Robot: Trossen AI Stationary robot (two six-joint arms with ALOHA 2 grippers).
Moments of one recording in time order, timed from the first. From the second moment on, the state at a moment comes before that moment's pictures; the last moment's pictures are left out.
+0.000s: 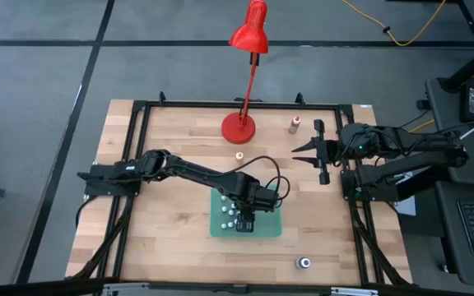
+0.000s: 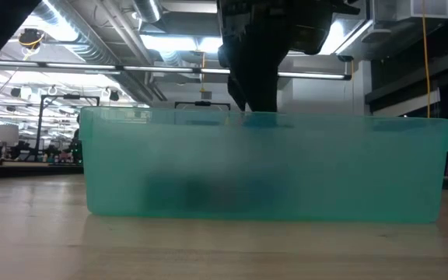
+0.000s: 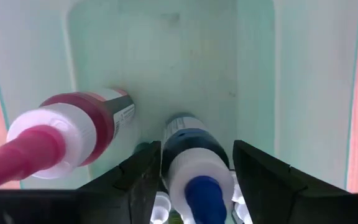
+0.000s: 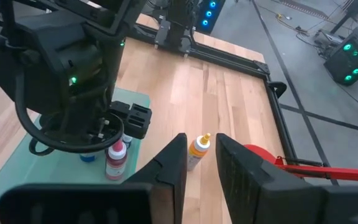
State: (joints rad) left arm -0.20 2.28 2.05 -1.10 0.03 -0.20; right arm 0.08 0.88 1.02 -0.57 0.13 -0.27
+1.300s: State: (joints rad) left arm -0.40 2.06 2.32 -1.58 -0.49 -0.73; right arm 0.69 0.93 1.02 -0.80 -0.08 -0.14
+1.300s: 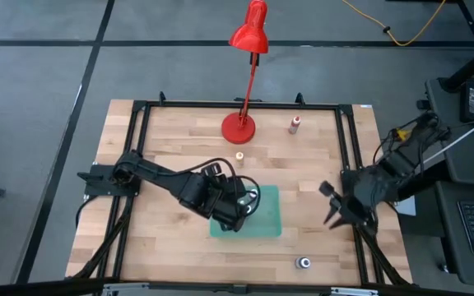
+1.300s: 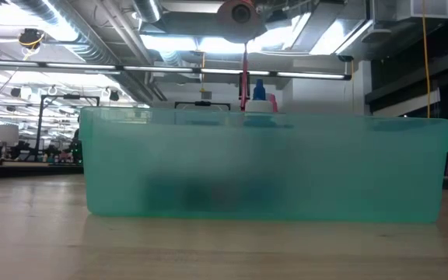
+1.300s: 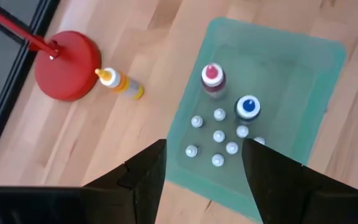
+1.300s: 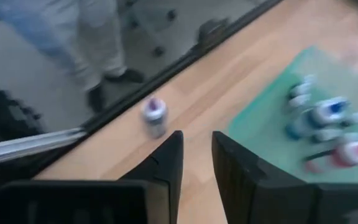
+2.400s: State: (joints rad) left arm -0.55 2.06 2.31 -1.57 -0.64 -0.82; right arm 0.81 1.37 1.02 -0.66 -0.06 0.66
